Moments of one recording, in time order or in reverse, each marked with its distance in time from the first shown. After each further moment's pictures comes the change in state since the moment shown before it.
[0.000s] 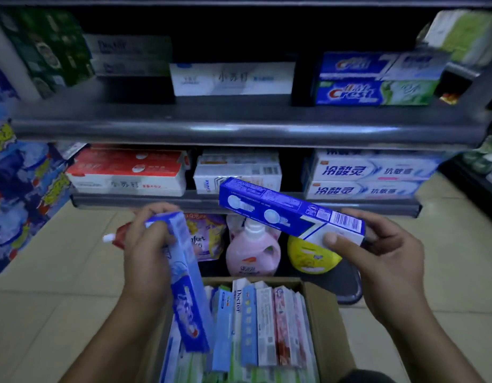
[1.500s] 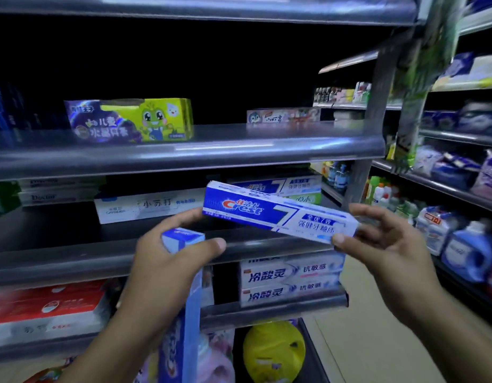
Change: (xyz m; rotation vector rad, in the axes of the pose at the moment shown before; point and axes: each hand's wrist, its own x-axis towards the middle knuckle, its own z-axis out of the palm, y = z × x) left_hand 0.041 0.089 0.169 0.202 -0.389 0.278; right_hand 0.109 -0.126 -0.081 -0.111 0.078 -0.186
